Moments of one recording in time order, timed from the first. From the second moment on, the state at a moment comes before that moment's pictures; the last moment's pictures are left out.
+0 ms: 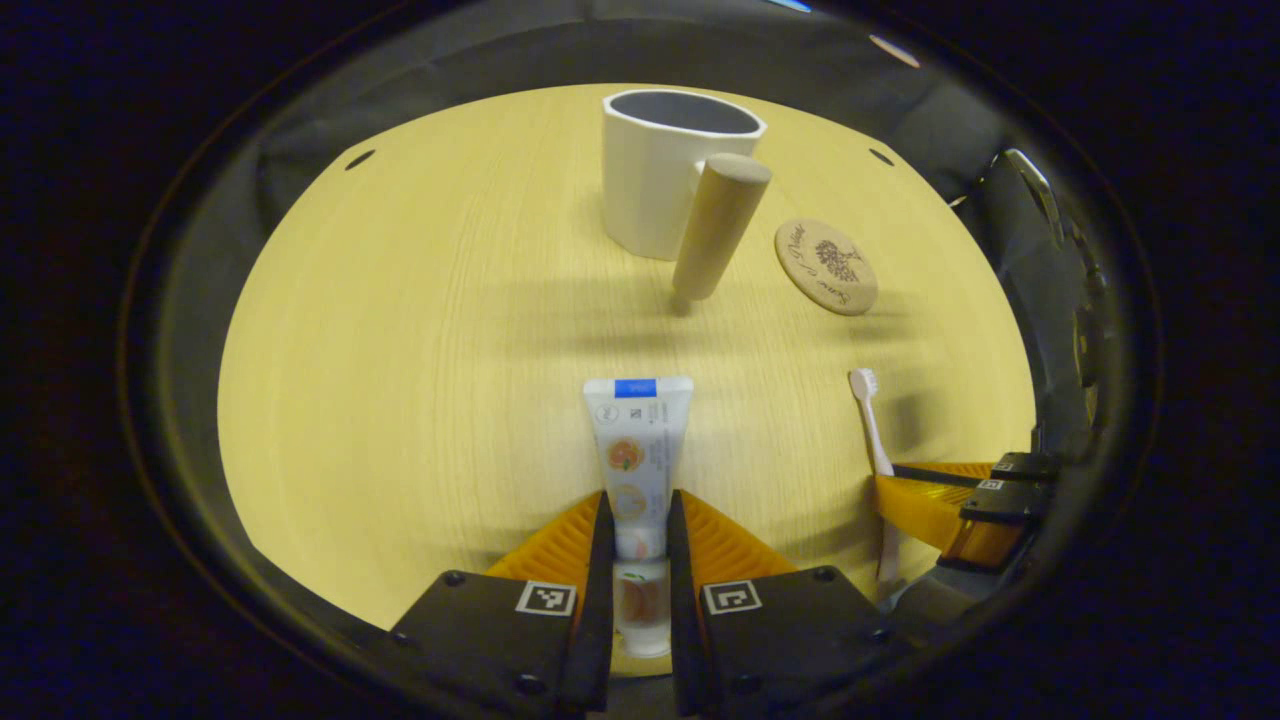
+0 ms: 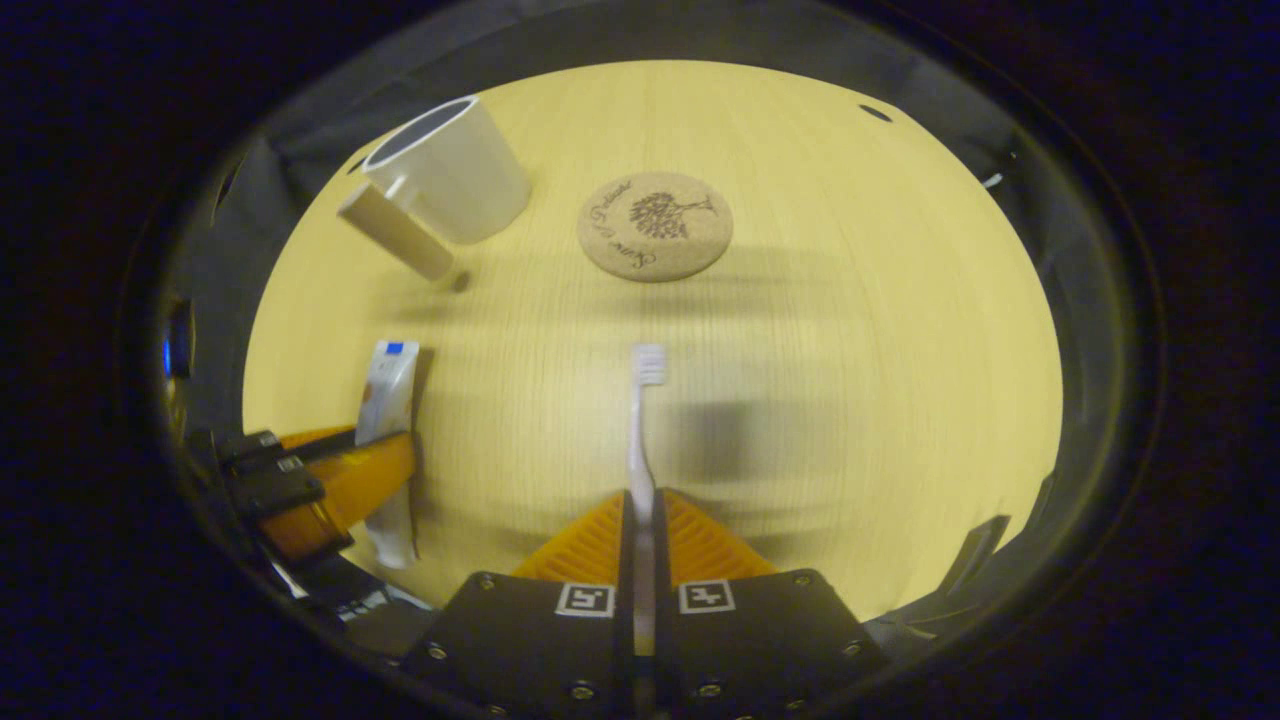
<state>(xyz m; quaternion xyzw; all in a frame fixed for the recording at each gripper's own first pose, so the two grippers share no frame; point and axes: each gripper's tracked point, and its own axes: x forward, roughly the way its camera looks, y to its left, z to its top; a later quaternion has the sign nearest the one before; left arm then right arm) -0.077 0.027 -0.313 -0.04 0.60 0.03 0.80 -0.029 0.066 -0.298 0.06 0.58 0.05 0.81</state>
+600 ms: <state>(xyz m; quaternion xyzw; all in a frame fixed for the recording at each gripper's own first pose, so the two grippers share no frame) -0.073 0.031 -0.299 -0.09 0.55 0.04 0.83 -0.025 0.065 -0.277 0.09 0.53 0.07 0.84</state>
